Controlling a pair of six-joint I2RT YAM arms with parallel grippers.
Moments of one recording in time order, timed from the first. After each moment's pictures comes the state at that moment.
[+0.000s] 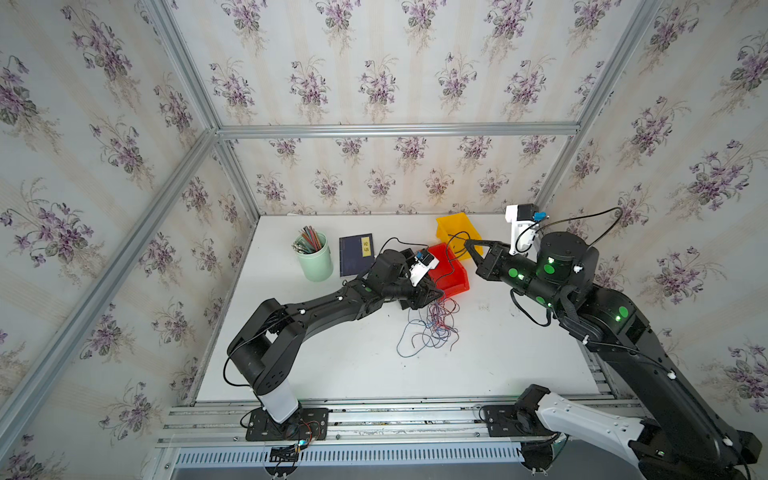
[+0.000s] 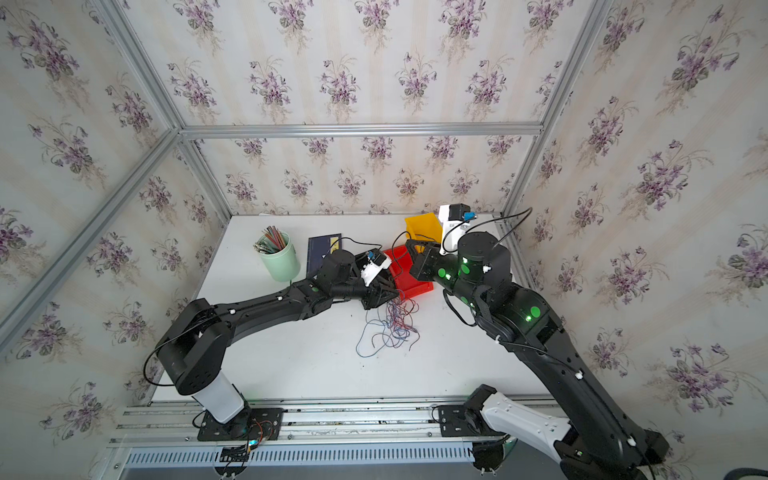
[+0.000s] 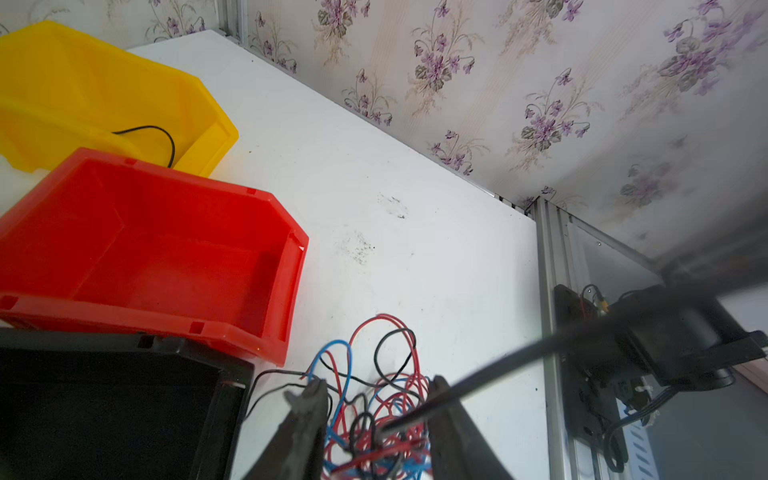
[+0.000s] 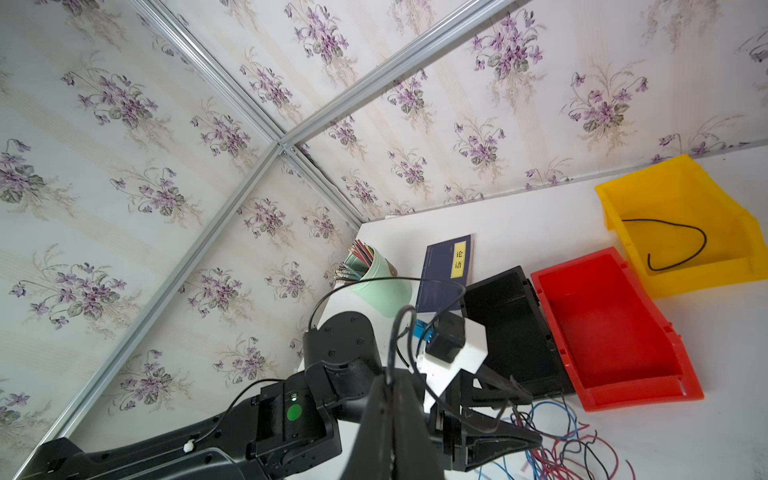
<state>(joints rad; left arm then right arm) -0.74 1.70 1.07 0.14 0.53 -0.11 0.71 0.99 1.42 -0.68 0.06 0.65</state>
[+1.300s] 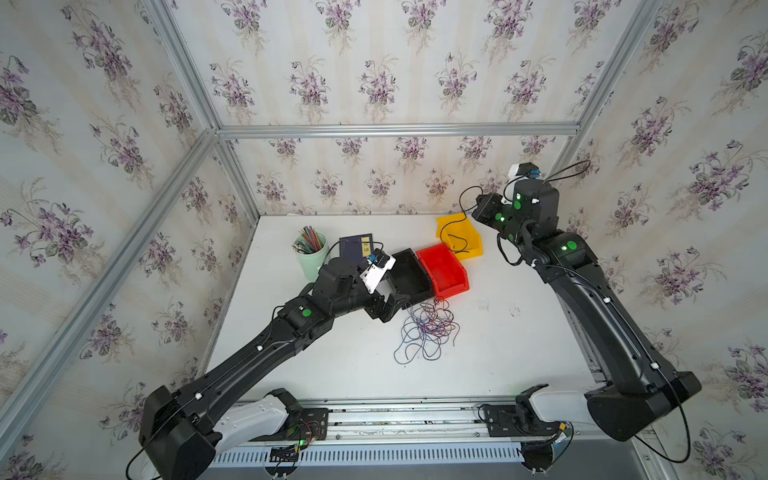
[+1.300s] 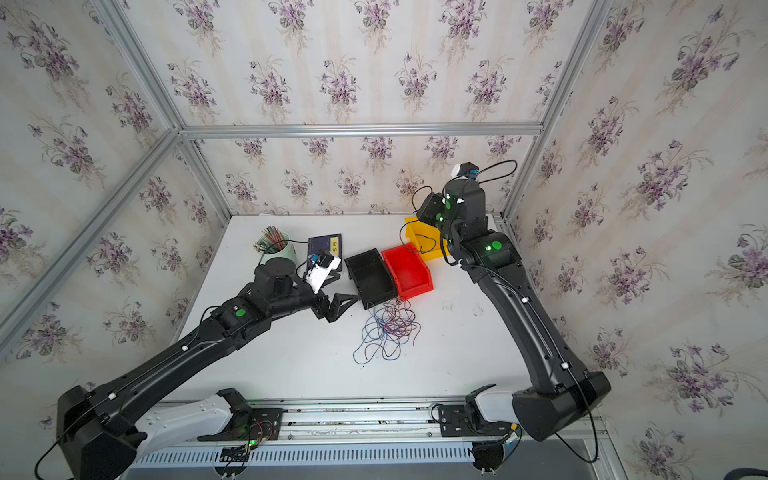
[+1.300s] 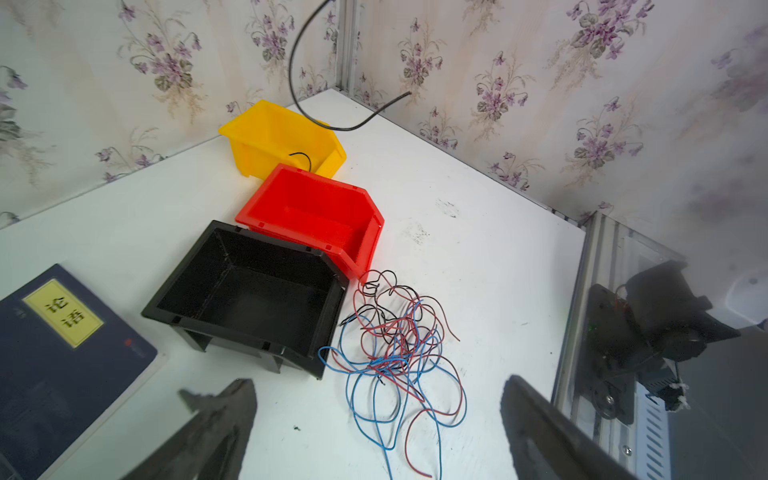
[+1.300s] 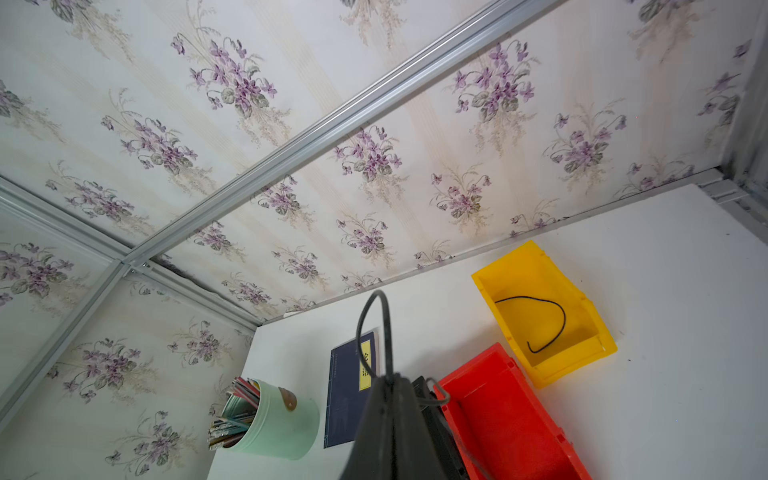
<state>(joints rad) -0.65 1.10 0.93 -0.27 0.28 -0.05 0.40 1.38 1.62 -0.56 0.11 0.61</state>
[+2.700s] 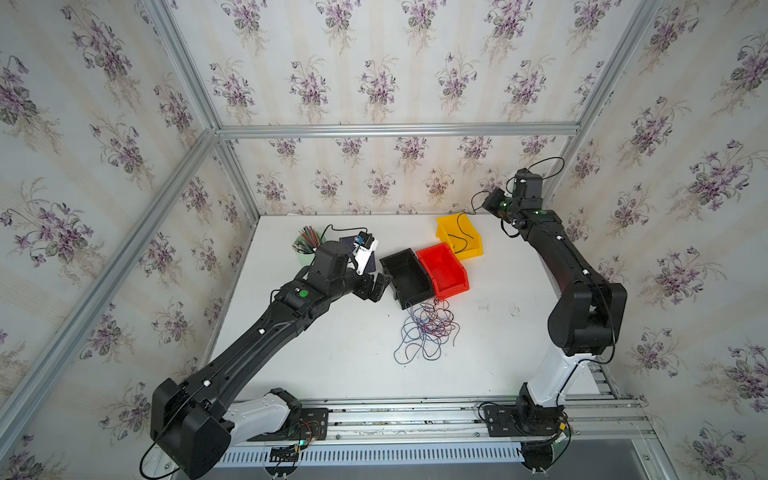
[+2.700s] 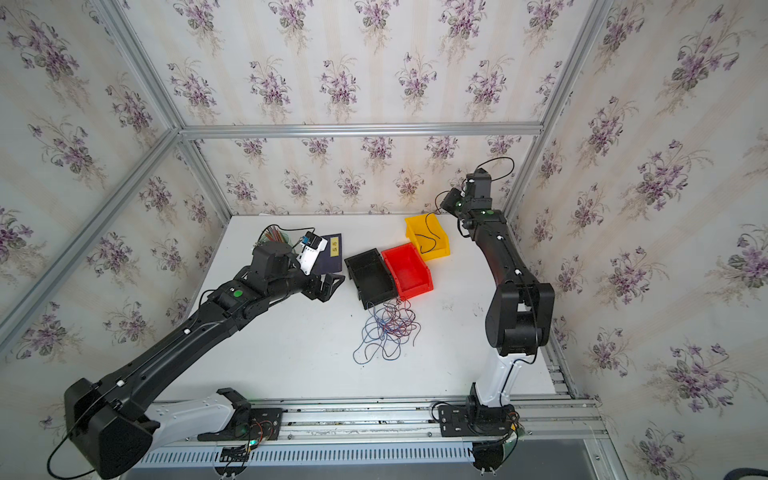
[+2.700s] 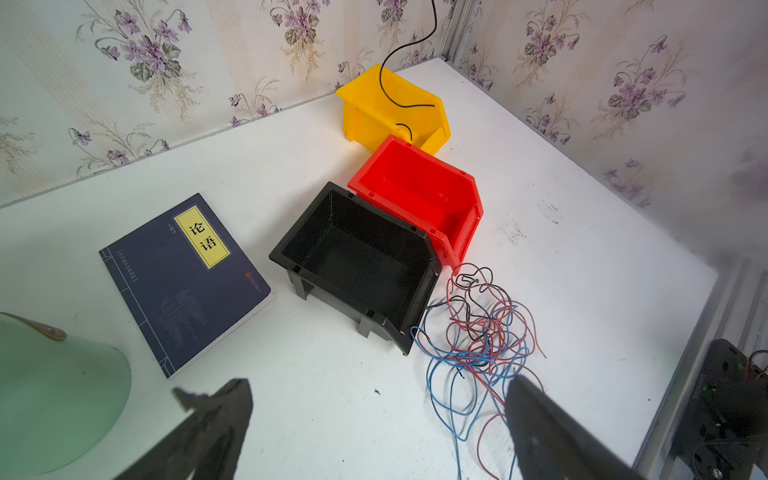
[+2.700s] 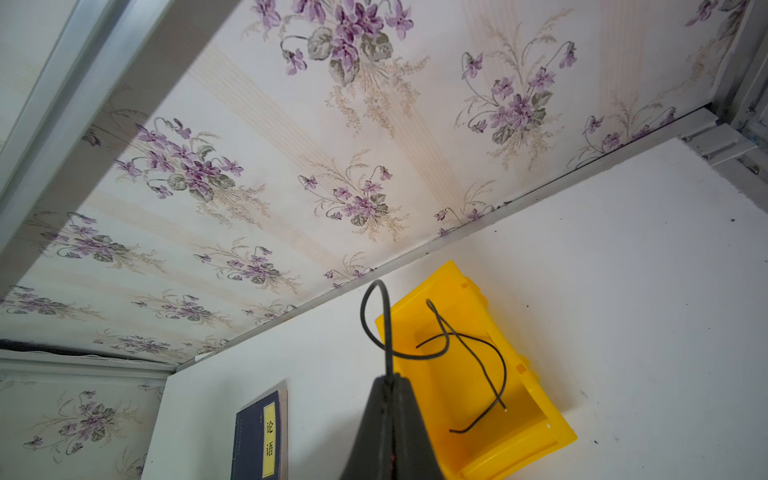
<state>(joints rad) -0.54 1.21 1.06 -0.41 0.16 -0.07 0.05 1.85 1.68 -0.34 -0.14 0.57</state>
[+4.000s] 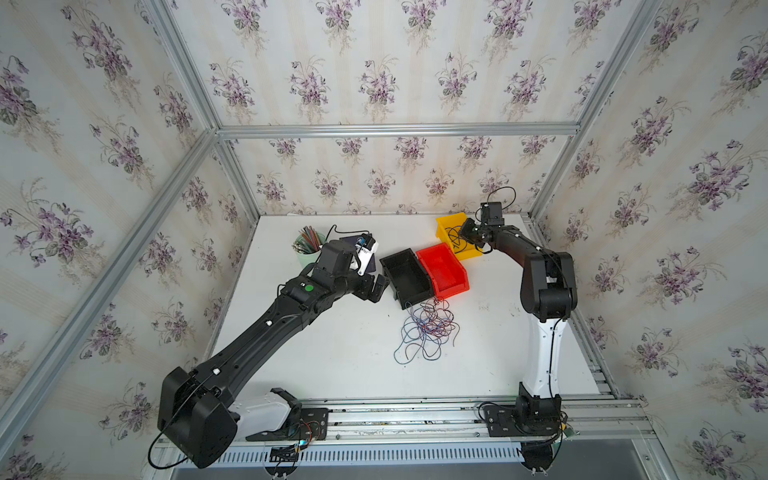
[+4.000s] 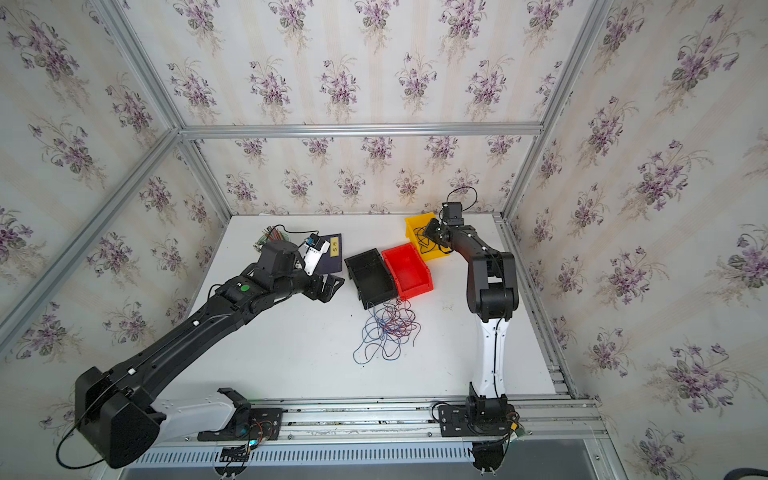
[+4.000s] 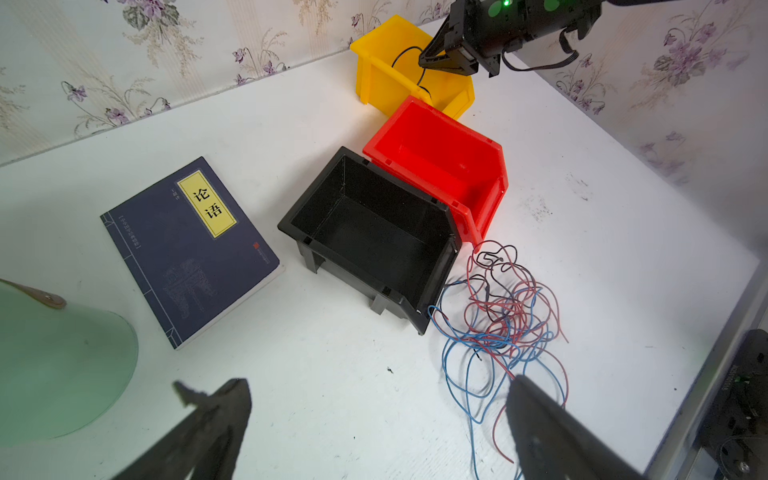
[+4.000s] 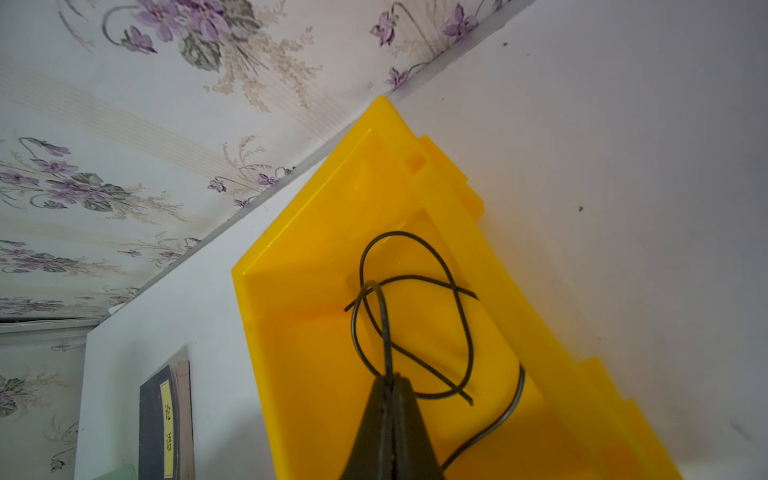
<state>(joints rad) -0.53 1.26 1.07 -0.46 0.14 -0.06 0.10 2.23 1.70 -0.25 -0.23 0.60</state>
